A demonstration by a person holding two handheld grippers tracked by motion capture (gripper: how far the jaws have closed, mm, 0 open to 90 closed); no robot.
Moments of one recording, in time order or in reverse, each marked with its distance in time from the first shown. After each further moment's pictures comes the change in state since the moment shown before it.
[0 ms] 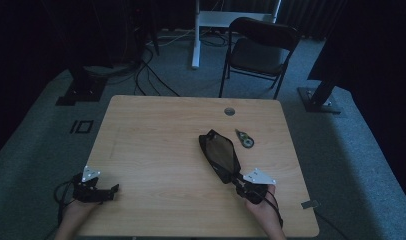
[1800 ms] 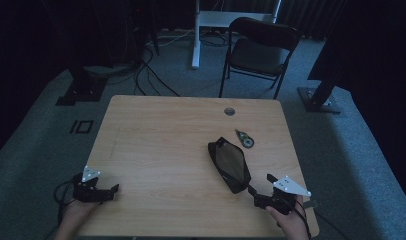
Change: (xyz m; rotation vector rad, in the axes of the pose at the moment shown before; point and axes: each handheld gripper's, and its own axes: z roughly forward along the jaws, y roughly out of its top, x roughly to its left) left arm 0.000 0.000 0.000 0.000 0.000 0.000; right arm -0.037 -0.015 -0.063 -0.108 -0.017 0.107
